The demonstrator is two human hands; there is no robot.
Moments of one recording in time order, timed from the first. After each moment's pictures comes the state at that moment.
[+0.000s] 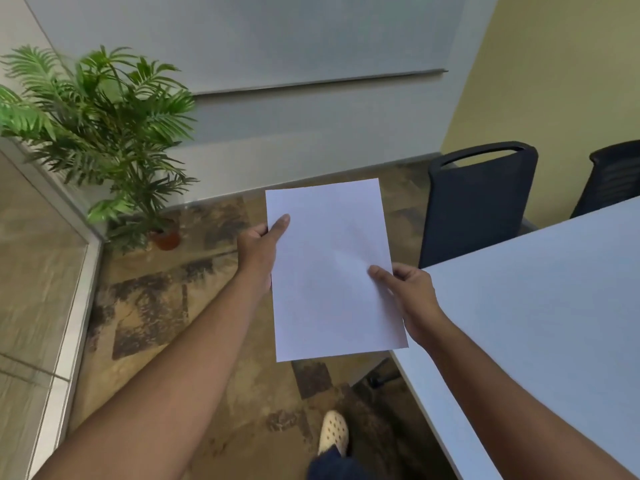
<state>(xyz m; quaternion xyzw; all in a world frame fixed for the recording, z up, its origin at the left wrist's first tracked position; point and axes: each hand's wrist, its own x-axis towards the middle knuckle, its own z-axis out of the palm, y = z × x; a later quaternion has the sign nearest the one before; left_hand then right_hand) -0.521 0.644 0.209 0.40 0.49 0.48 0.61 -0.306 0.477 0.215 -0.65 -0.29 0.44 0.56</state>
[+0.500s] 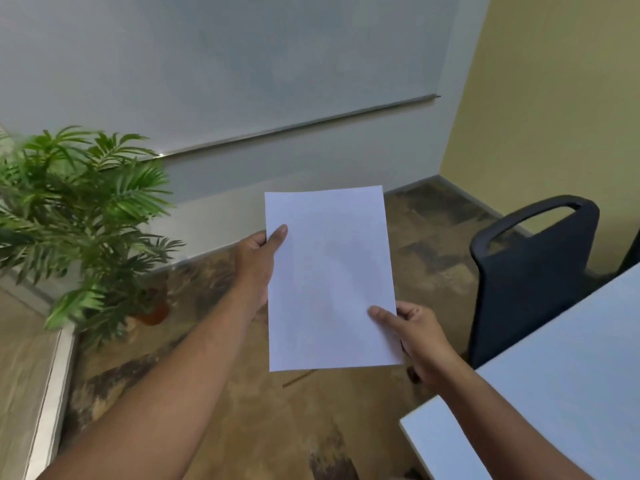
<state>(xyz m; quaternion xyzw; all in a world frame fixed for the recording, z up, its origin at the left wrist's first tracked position) -0.441 0.941 0.252 0.47 0.45 0.45 0.62 -0.247 0.729 0.214 -0.60 -0.26 0.50 0.58</state>
